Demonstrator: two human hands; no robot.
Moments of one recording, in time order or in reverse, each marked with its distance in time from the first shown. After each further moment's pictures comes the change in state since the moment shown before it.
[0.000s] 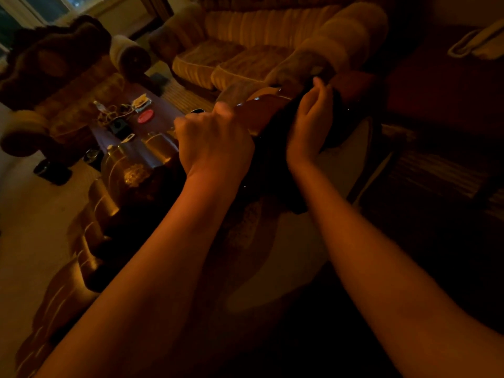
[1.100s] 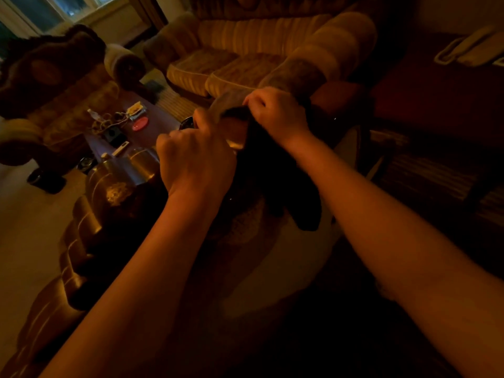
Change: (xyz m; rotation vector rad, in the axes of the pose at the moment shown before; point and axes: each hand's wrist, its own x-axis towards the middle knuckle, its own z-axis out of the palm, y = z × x) left_hand -0.003 -0.001 -0.008 0.028 -0.023 -0.057; right_hand 0.036 -0.026 -0.001 -0.420 -0.771 -0.376
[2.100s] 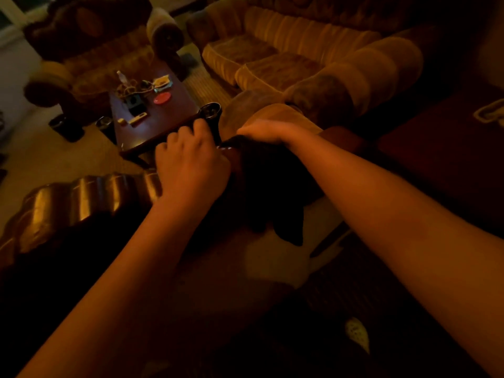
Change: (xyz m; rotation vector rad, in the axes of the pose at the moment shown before) left_hand 0.072 0.057 0.002 -0.414 -0.316 -0.315; right_hand 0.106 0.049 -0.013 -0.162 -0.933 0.010
